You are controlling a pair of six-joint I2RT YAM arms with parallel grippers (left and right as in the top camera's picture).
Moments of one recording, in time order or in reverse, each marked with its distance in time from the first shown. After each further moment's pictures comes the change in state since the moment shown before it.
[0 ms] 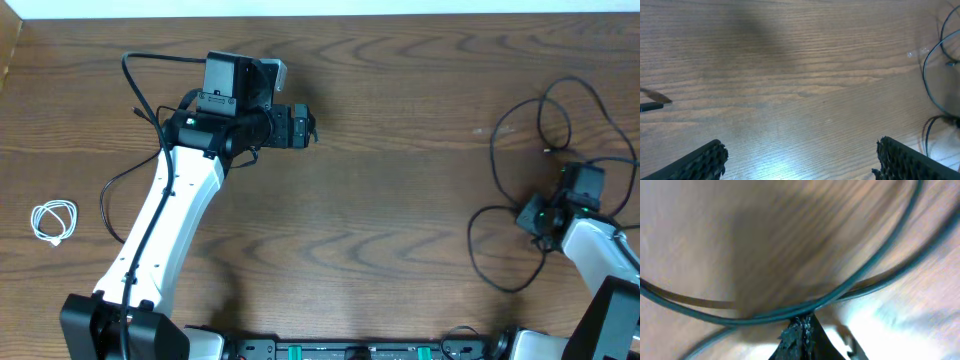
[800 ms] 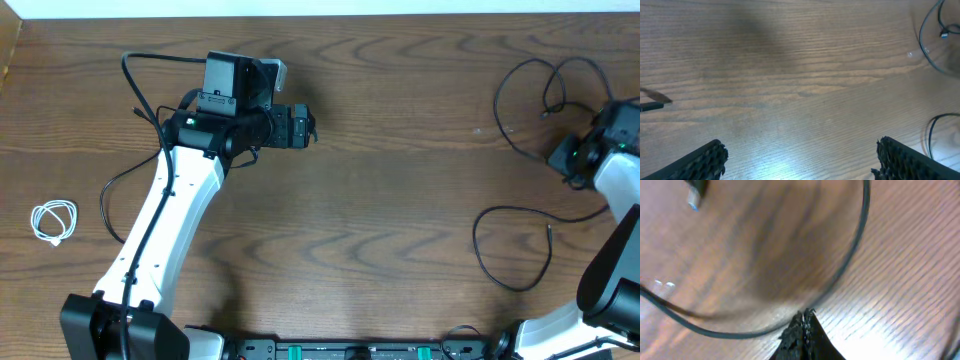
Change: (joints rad) left arm 0.000 0.000 0.000 0.000 -0.001 0.000; right arm -0.055 0.315 0.474 -0.082 -0.048 -0.060
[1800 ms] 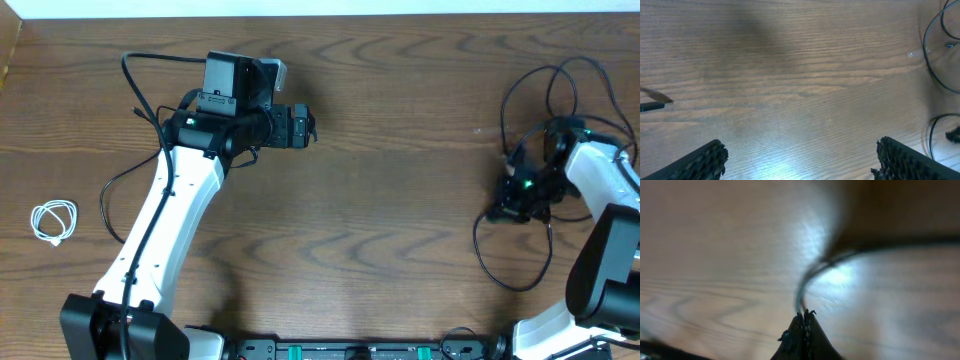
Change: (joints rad) left arm 0.000 0.000 0.000 0.000 -0.002 0.000; right arm 0.168 0.000 0.009 -0.666 -0.346 -0.290
